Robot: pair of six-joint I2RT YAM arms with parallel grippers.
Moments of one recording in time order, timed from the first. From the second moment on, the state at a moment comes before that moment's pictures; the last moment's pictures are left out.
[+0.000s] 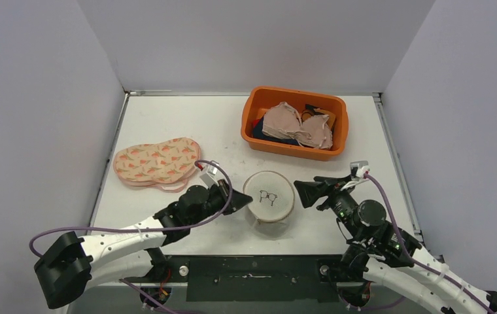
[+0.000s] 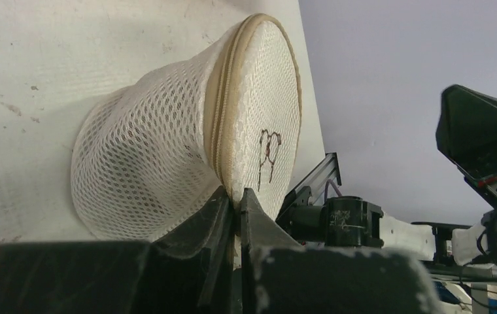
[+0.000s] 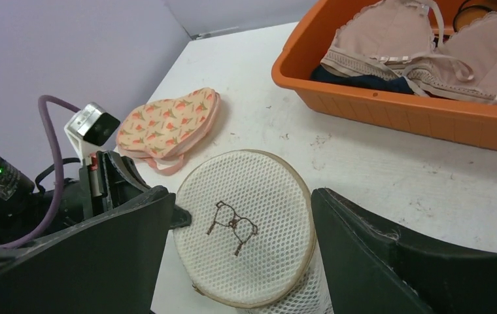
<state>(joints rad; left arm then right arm) -0.91 1.01 0.43 0.29 -0.02 -1.09 0.94 0.35 0.57 -0.27 0.42 0.51</state>
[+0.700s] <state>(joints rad) -1.00 0.77 0.18 0.50 -0.32 -1.39 0.95 0.47 0.34 -0.16 0.04 0.73</state>
